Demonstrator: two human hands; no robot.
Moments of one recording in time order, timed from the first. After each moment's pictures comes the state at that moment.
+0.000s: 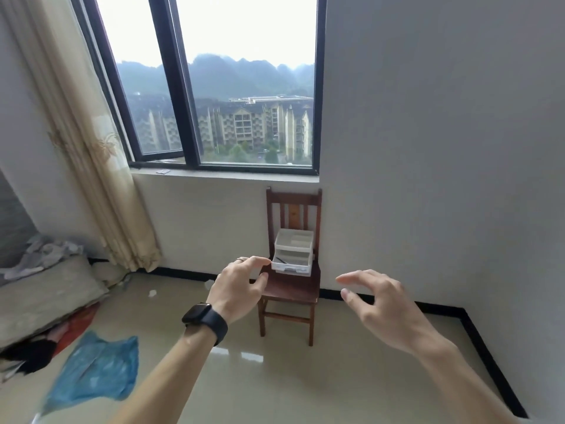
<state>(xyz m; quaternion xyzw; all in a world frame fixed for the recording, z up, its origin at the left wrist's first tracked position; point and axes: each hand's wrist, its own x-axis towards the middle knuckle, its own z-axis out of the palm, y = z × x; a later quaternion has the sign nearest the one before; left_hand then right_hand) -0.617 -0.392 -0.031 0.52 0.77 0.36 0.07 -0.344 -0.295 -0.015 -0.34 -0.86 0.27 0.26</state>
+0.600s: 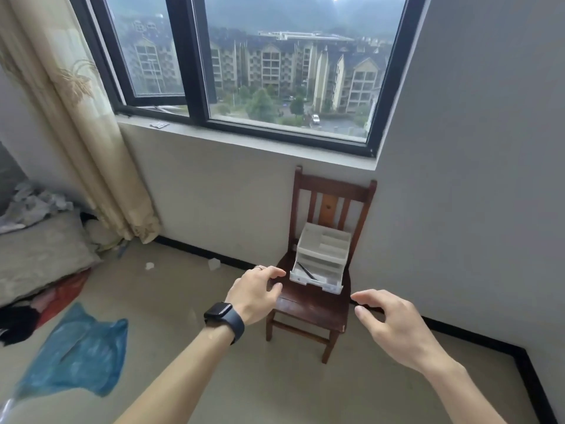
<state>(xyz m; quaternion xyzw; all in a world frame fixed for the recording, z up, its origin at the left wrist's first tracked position) -0.865 -0.100 -0.155 0.48 0.82 0.27 0.17 -0.599 0.019 -0.130 -0.38 -0.86 0.32 0.12</state>
